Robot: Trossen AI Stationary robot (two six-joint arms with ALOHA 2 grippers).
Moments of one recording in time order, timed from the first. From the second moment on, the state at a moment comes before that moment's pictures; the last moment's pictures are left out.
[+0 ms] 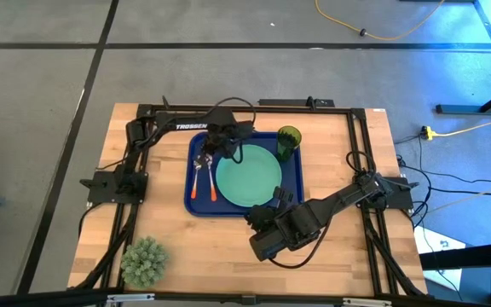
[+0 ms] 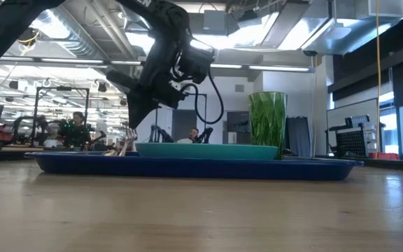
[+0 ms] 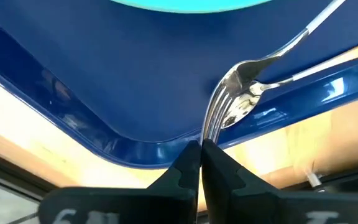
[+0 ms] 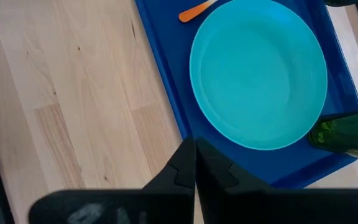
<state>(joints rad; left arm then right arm) 0.35 2.04 1.65 -1.43 -0.22 0.78 0.51 2.16 2.36 -1.57 0.44 0.76</state>
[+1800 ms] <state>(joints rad) 0.38 2.14 1.65 -1.37 -0.18 0.87 0.51 2.16 2.36 -1.57 0.44 0.72</state>
